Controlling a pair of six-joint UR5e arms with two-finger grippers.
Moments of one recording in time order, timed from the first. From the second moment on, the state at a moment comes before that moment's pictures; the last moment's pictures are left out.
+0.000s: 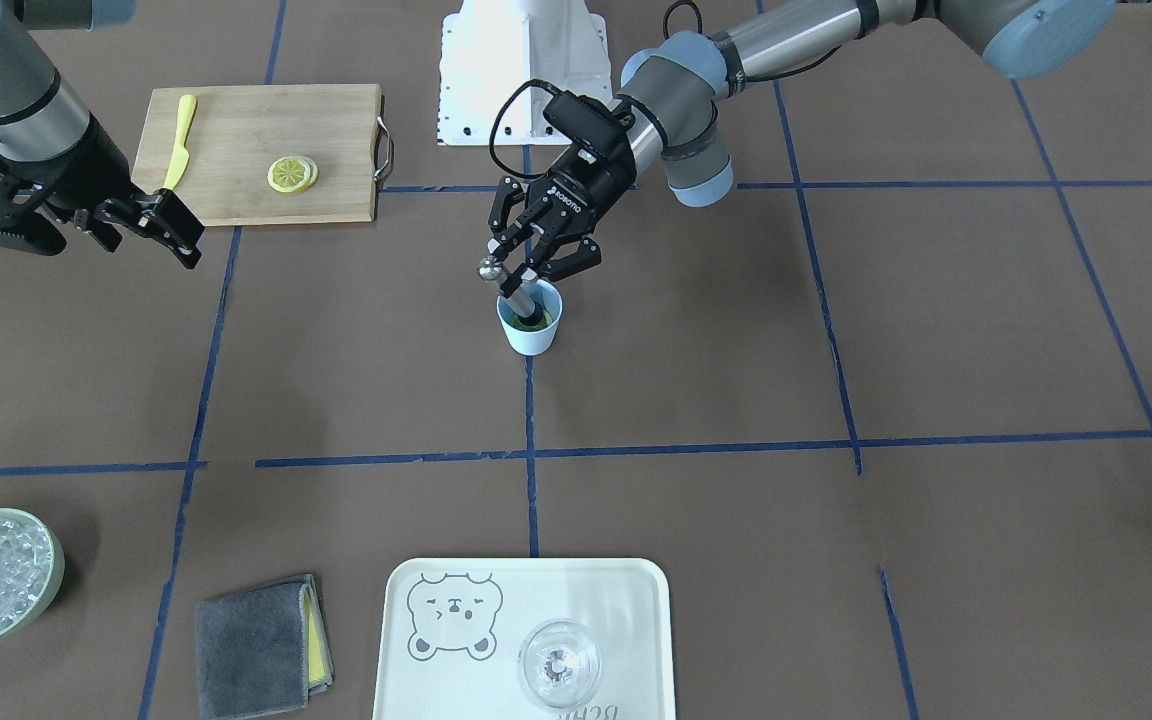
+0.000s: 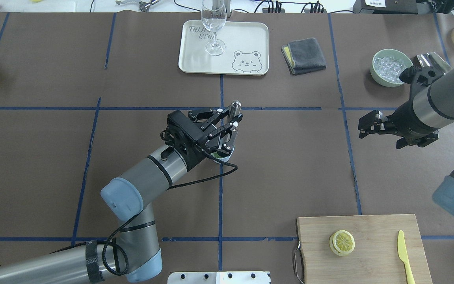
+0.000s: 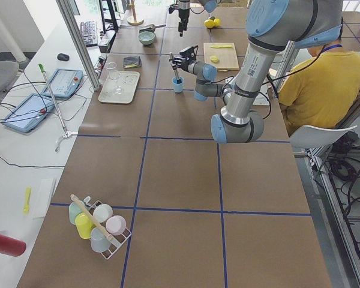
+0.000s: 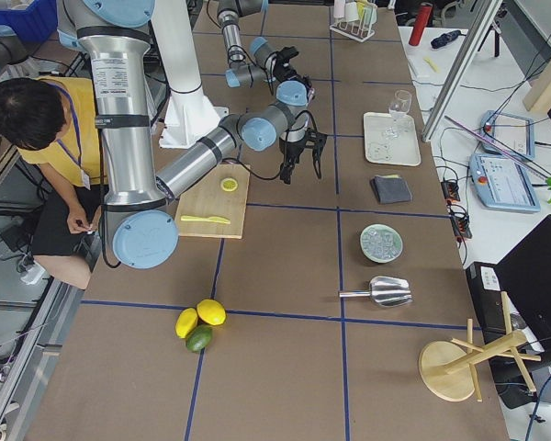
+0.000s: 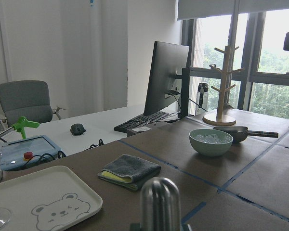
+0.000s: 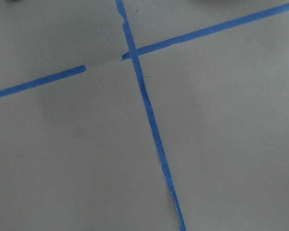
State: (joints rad) left arm -0.32 -2.21 -1.44 -3.05 -1.09 -0.40; right arm 0.85 -1.48 2.11 -1.57 2.11 1.21
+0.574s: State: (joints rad) left arm -0.39 -2.20 -1.61 -2.91 -1.15 -0.37; right arm 0.85 -1.48 2.11 -1.57 2.11 1.21
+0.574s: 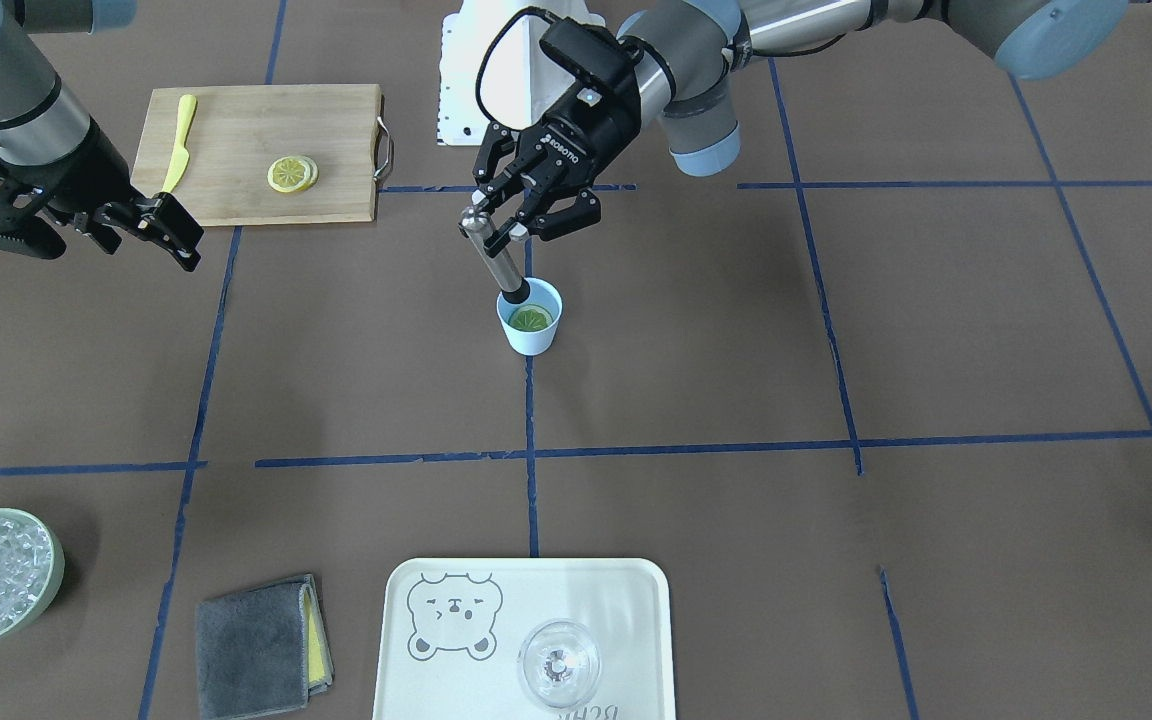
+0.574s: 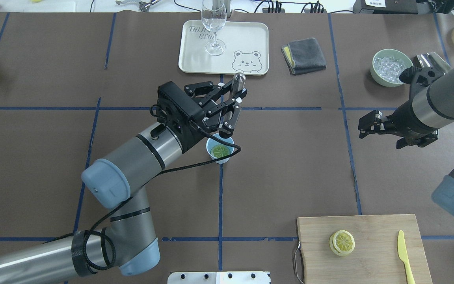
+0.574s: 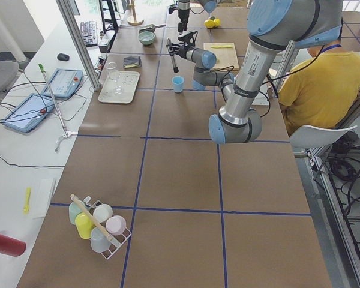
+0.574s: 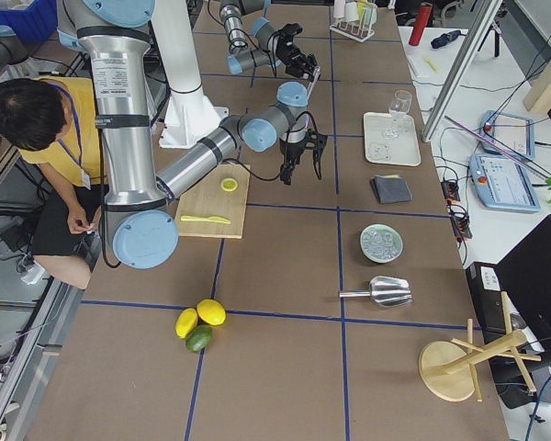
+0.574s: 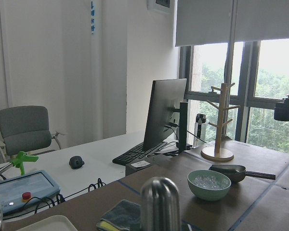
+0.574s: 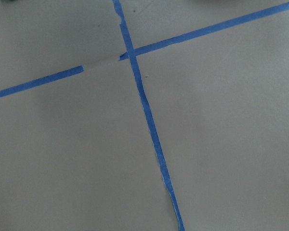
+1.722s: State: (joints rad) left arm -0.72 -1.87 -1.85 -2.44 -1.52 -0.46; right arm 0.85 -1.49 2.11 -1.56 2.10 1.23
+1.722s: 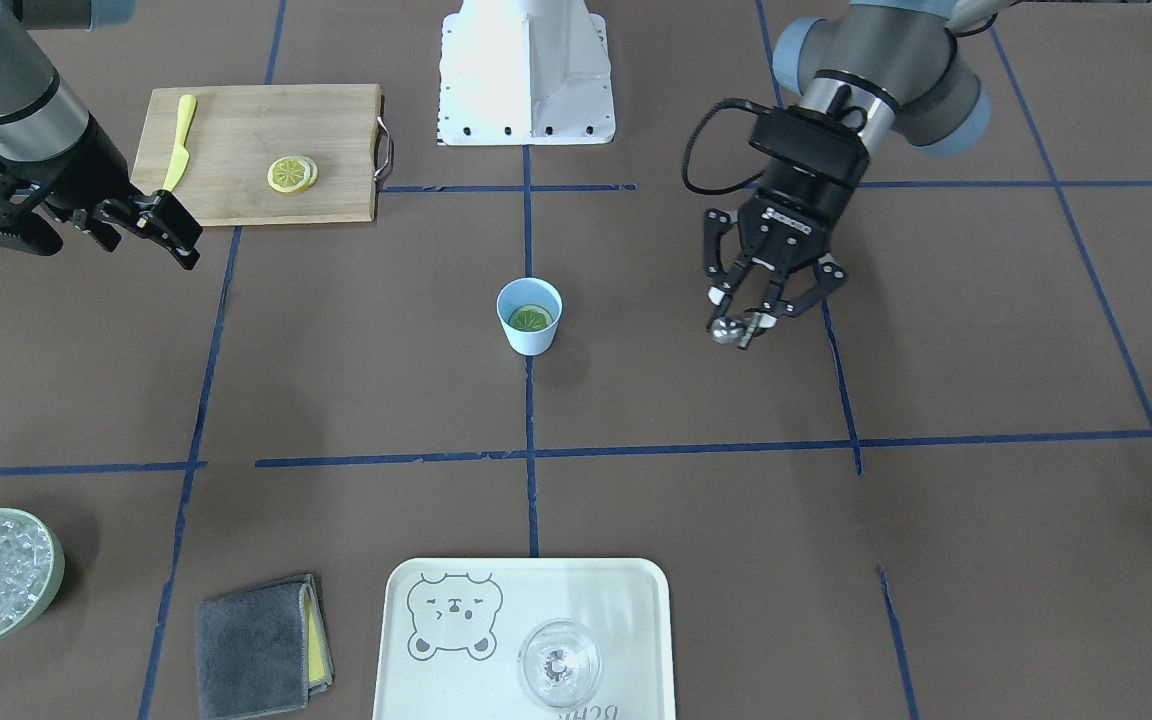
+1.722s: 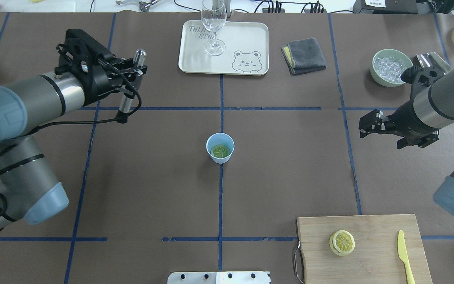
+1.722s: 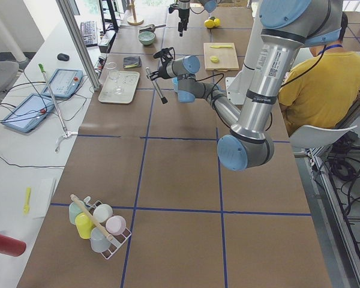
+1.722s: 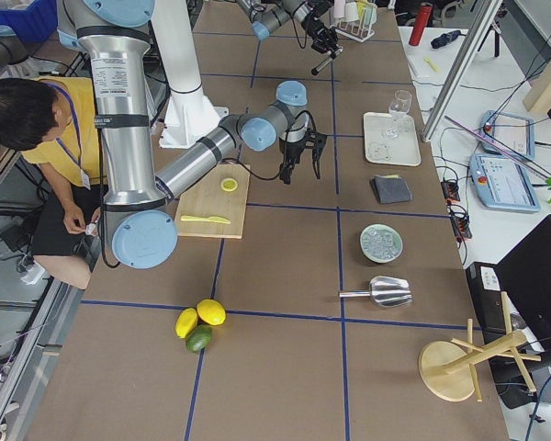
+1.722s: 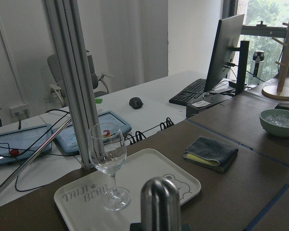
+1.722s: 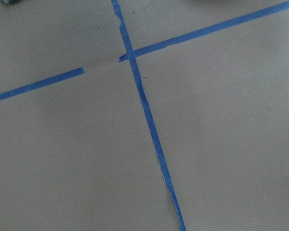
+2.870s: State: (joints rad) left arm -1.02 -1.75 -1.78 -1.89 -2.05 -0.68; right arm 0.85 -1.49 2.11 -1.56 2.10 1.23
